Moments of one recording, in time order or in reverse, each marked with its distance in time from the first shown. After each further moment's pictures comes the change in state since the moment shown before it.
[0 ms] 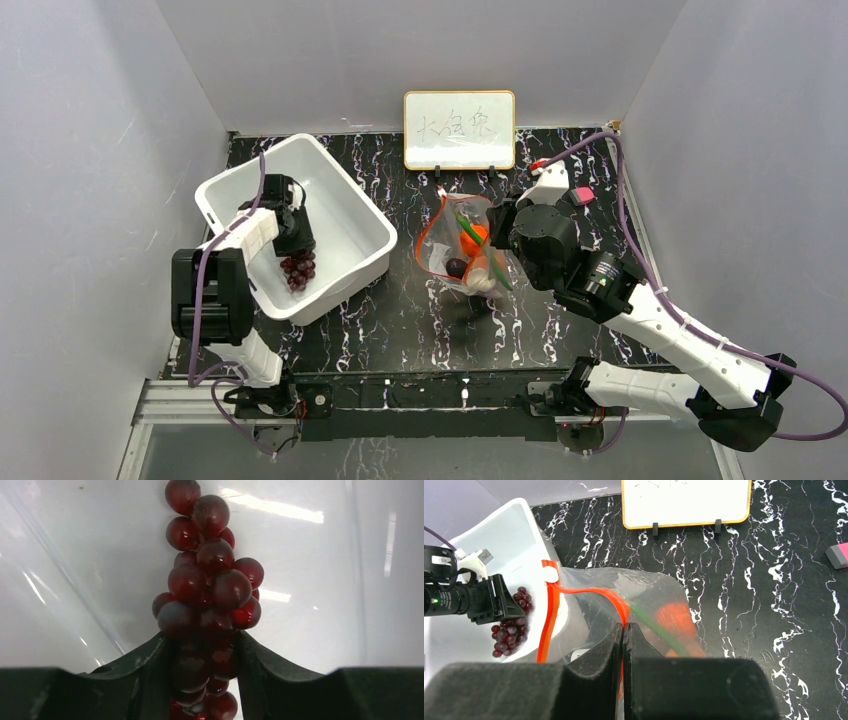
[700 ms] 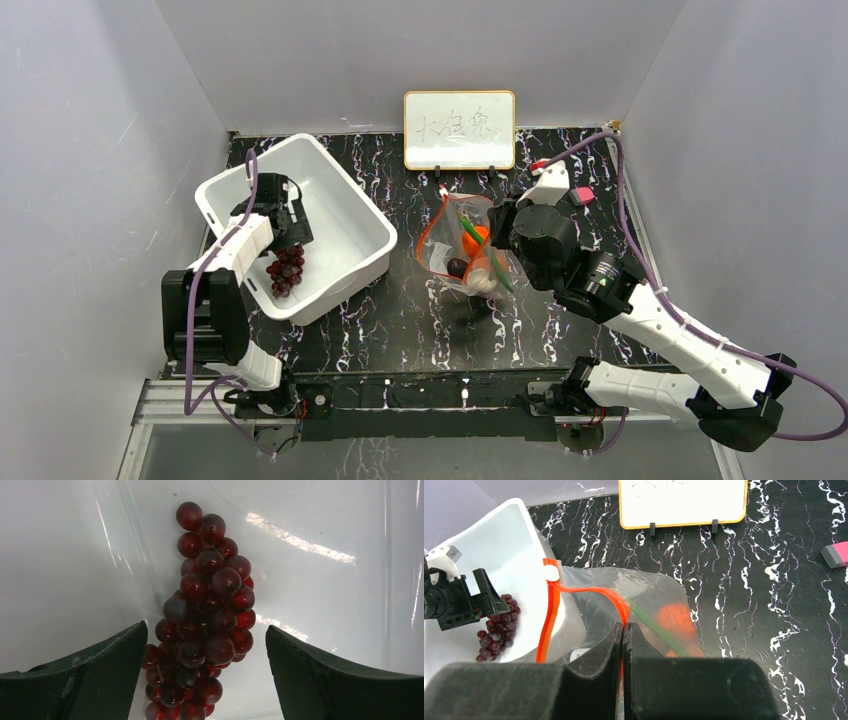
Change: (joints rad) left arm 0.000 -0.142 -0.018 -0.032 -0.171 -0.039; right arm 0.000 0.000 0.000 -0.006 0.005 0.005
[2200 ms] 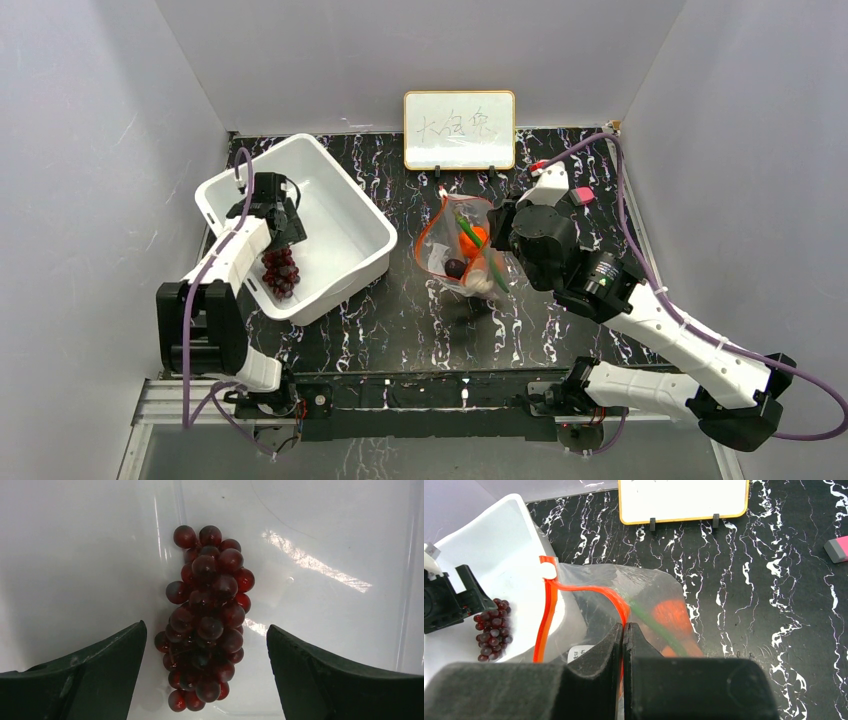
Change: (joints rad) left arm -0.008 -0.076 0.009 -0.071 -0.143 -0.077; right arm 0.000 0.000 0.001 -0.018 -0.008 0.017
